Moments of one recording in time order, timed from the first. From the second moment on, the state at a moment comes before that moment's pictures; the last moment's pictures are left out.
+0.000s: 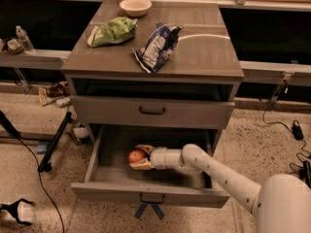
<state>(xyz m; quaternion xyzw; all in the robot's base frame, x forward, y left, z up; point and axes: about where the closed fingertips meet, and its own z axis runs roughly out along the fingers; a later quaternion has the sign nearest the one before) 0.635 0.074 0.404 -0.51 0.61 0.35 0.49</state>
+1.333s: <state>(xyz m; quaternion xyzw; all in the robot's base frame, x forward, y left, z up) 0.629 0.023 0.440 -0.47 0.67 0.32 0.47</state>
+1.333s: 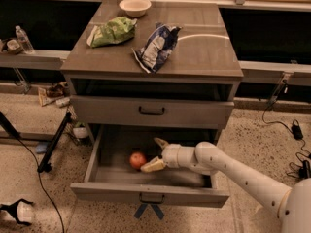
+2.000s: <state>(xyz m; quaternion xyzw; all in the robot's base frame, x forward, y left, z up) 0.582 -0.078 0.523 -0.40 0.74 0.29 0.46</state>
